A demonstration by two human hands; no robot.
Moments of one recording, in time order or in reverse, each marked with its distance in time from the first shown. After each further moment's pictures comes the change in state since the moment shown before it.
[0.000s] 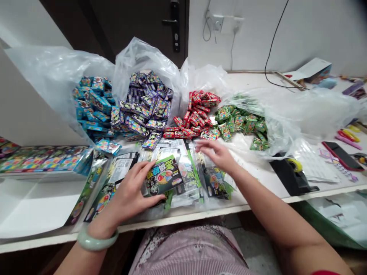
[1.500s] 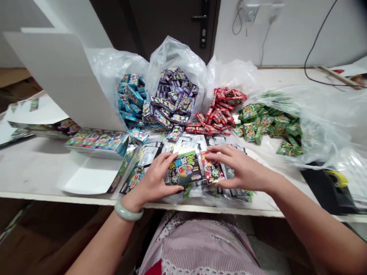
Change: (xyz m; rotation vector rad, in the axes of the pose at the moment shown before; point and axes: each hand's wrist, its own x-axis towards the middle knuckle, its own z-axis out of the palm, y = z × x) left_hand -0.011 0.007 -0.005 -0.051 -0.009 -0.004; right_hand -0.021 -0.051 -0.029 -0.217 -0.315 -0.508
